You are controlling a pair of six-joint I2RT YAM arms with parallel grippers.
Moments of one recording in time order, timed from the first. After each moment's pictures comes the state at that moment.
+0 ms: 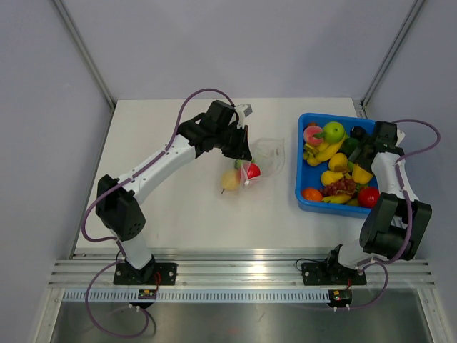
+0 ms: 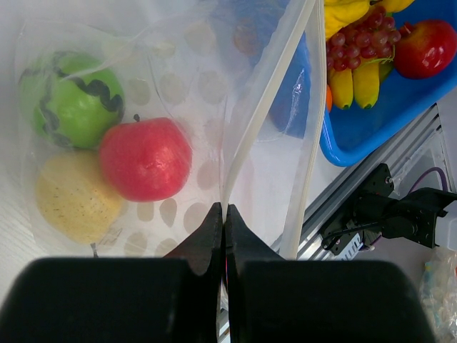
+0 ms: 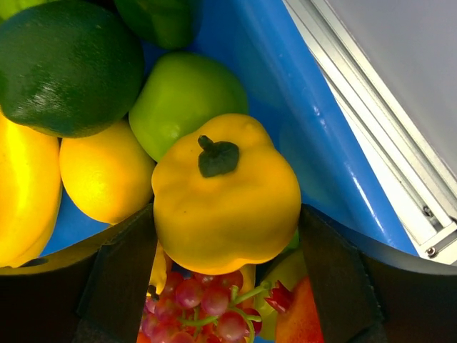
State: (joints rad) left arm -0.68 1.74 1.65 -0.68 0.34 -0.42; right arm -0.32 1.49 1.11 -0.53 0.24 0.31
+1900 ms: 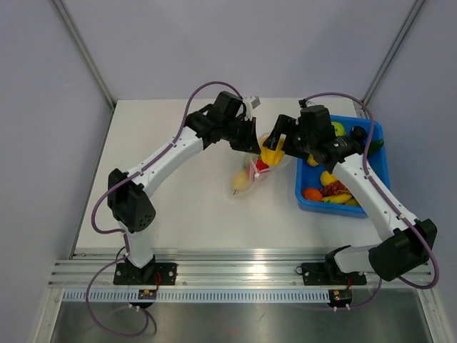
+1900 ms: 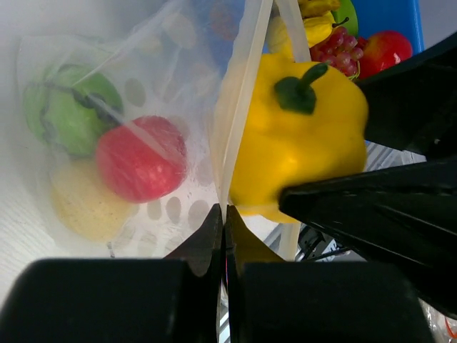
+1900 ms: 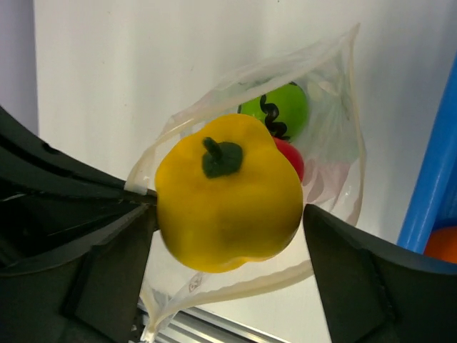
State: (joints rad) left arm -0.69 1.85 1.84 -0.73 0.39 -0.45; right arm 0.41 1.33 1.33 -0.62 -0.09 0.61
